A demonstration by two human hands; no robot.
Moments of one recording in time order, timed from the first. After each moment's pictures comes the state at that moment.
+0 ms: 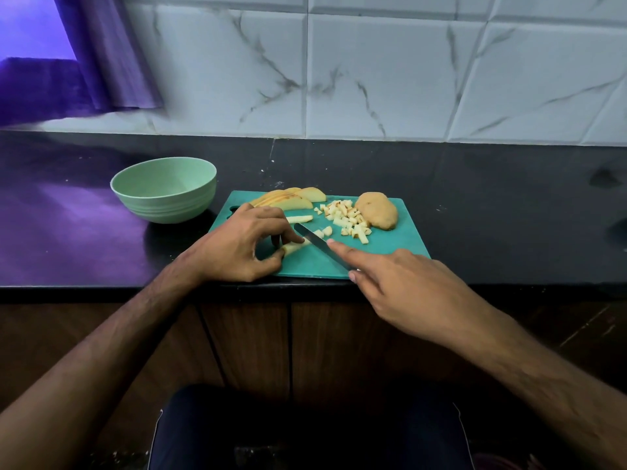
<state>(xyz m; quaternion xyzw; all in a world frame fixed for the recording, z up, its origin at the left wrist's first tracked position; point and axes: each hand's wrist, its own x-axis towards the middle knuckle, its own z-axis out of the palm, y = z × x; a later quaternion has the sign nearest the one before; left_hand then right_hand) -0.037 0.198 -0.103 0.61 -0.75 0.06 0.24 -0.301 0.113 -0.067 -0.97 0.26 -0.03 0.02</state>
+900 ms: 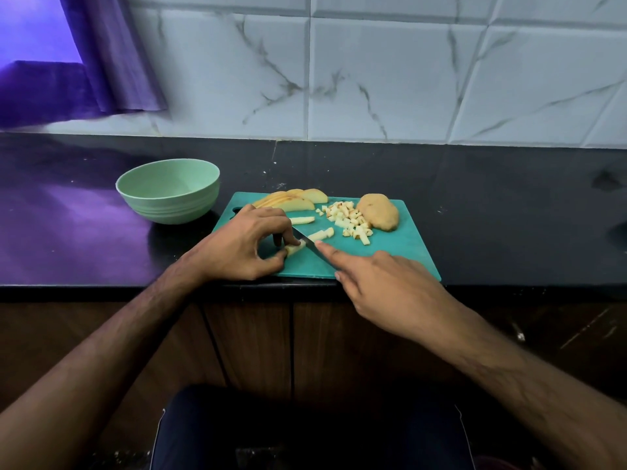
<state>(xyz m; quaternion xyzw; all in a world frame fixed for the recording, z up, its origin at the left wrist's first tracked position) -0.032 0.194 -0.107 0.60 -0.76 0.06 0.26 -0.282 0.117 -0.077 -0.97 0.25 -0.04 0.01</state>
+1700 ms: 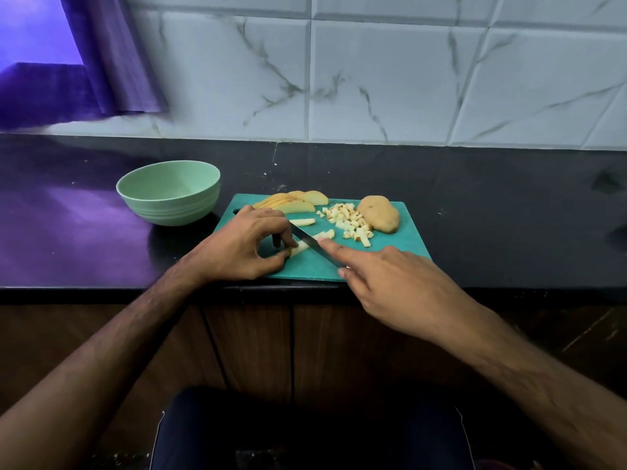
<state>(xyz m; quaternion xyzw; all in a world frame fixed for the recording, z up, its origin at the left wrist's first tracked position) -0.028 0.191 -0.110 0.59 -0.76 0.07 0.27 -0.288 0.117 -0.065 -0.97 0.25 -0.04 0.02</state>
